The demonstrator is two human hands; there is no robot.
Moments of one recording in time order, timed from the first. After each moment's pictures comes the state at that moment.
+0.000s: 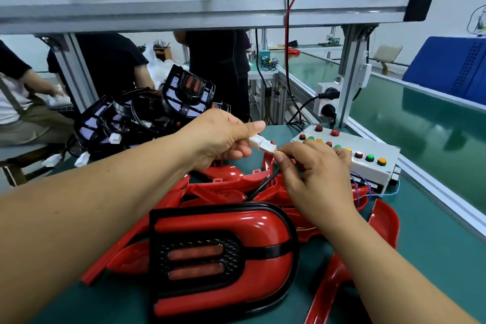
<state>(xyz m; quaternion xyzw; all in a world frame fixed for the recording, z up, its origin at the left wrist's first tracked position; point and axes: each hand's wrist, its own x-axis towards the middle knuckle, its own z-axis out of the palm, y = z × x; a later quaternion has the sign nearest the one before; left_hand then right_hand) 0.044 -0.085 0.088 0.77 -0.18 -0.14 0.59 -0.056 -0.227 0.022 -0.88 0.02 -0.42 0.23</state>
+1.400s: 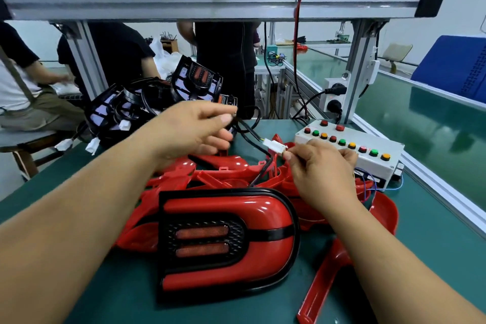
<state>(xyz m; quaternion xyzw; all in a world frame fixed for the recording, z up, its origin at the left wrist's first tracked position) 0.023 -0.024 0.090 0.81 -0.22 -0.09 0.54 -0.045 -0.240 0.013 -0.94 0.08 -0.32 0.14</state>
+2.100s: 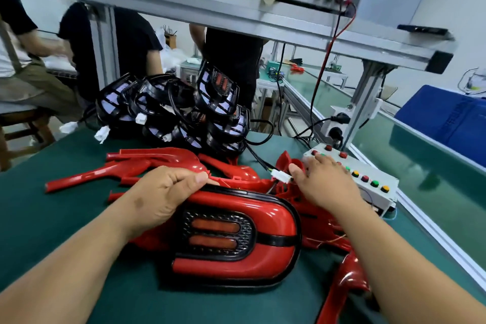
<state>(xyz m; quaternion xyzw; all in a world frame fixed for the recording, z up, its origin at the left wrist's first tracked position) -0.003 0.060 0.014 0.77 -0.28 -0.05 0.57 0.000 -0.252 0.020 -0.98 0.16 -0.10 0.00</state>
